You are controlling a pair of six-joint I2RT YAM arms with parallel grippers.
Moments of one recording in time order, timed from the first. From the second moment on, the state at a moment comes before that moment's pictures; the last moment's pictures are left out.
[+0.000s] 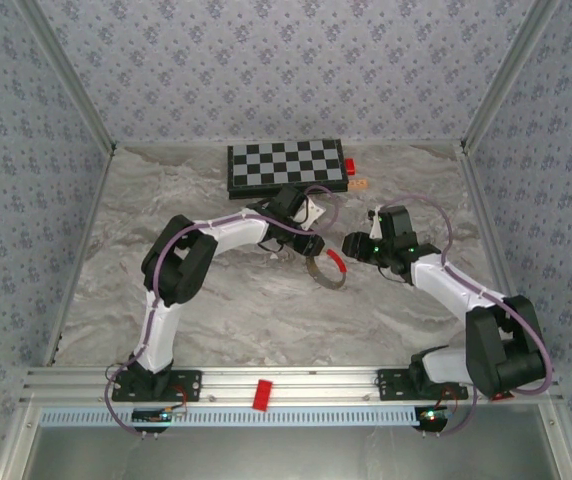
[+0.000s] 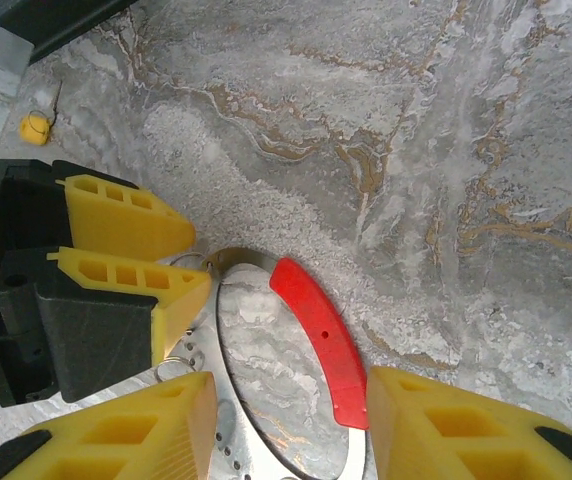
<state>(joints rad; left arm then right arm) -0.72 2.12 1.48 -0.34 0.37 -0.10 0.30 1.31 0.70 -0.20 -0.26 0.50</state>
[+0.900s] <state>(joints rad) -0.77 2.08 1.42 -0.37 0.18 -0.01 0.30 1.28 0.67 -0.21 -0.26 0.50</state>
